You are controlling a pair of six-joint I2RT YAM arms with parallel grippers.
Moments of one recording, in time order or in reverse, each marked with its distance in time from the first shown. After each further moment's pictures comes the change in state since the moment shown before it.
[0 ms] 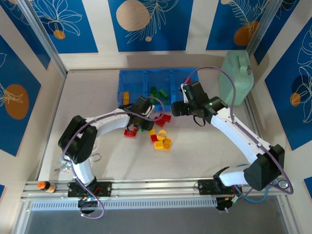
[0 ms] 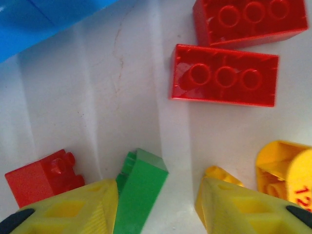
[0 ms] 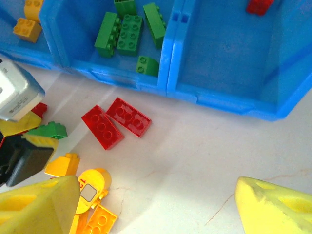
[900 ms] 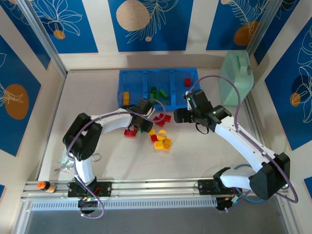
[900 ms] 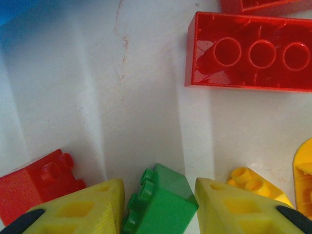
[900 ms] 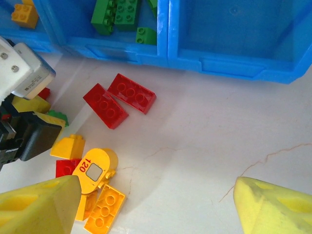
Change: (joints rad) left arm -0.005 0.055 0.010 -0.016 -0.027 0.042; right arm -0.007 -0.094 -0.140 0.030 -0.039 0.087
